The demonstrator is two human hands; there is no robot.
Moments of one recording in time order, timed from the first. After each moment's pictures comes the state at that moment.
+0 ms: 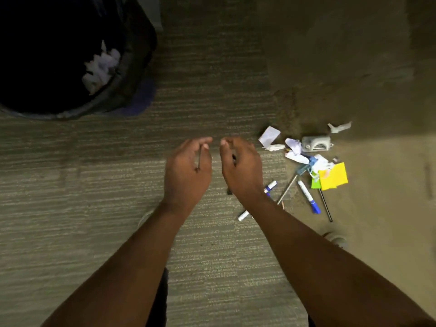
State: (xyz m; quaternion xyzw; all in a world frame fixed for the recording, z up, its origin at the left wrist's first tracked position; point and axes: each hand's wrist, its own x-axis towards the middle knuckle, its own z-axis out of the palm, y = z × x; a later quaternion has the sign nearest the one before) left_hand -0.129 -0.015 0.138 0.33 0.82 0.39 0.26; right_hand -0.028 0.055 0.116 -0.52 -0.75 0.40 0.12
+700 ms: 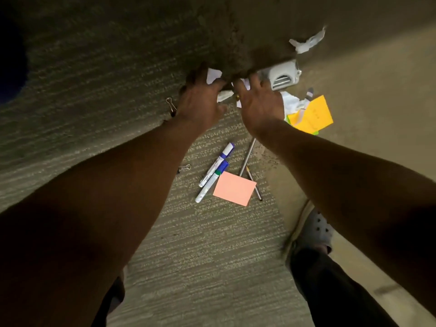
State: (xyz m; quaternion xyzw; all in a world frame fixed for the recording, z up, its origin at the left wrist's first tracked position) left_hand 0.019 0.134 -0.060 0.62 0.73 0.01 0.30; right_hand 0.164 0.174 -0.052 -0.49 -0.84 0.12 -0.20
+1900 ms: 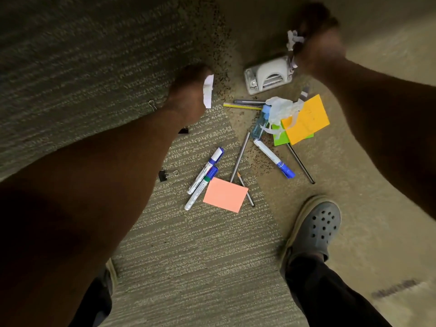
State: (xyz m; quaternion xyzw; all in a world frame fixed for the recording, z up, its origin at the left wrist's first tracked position) left_hand 0.016 0.157 -0.091 0.61 0.72 0.08 0.33; right_hand 0.246 0.317 -0.075 -0.64 -0.72 0.26 -0.08
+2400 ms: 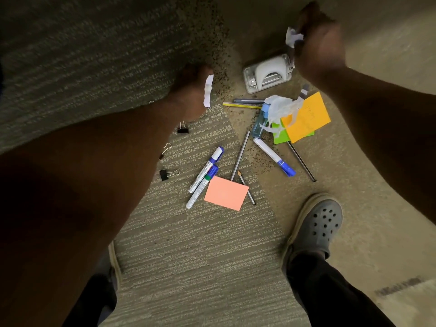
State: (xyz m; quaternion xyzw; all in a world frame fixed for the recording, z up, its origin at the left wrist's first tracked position) left_hand 0.016 0.166 -0.086 0.61 0.69 -0.05 0.38; right_hand 0.249 0.301 -0.058 -0.58 -0.78 0.24 -0.03
